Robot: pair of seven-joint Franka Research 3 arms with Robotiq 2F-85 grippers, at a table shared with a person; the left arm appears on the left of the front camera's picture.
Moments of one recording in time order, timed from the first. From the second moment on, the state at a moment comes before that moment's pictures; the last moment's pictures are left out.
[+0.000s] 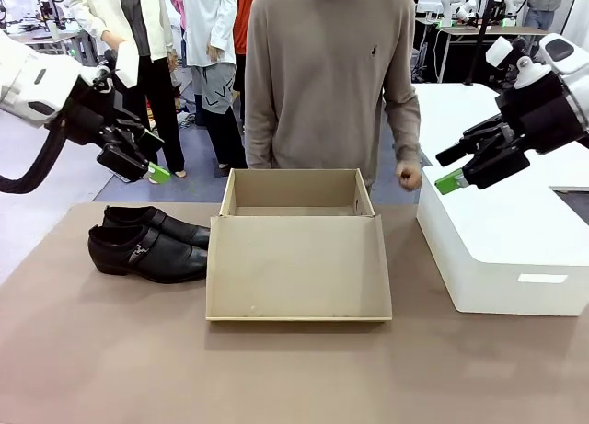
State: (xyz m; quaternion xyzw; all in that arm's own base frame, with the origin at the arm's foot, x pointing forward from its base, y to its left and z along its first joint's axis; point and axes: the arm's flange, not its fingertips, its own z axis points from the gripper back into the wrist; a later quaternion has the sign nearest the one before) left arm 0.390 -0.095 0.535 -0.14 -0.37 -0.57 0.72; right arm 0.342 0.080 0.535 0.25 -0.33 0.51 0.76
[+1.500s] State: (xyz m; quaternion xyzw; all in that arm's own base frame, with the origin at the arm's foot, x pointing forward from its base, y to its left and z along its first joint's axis) left arm 0.446 -0.086 0.578 0.01 -0.17 -0.71 0.68; right arm 0.340 0.079 0.534 0.25 -0.32 0.51 0.76
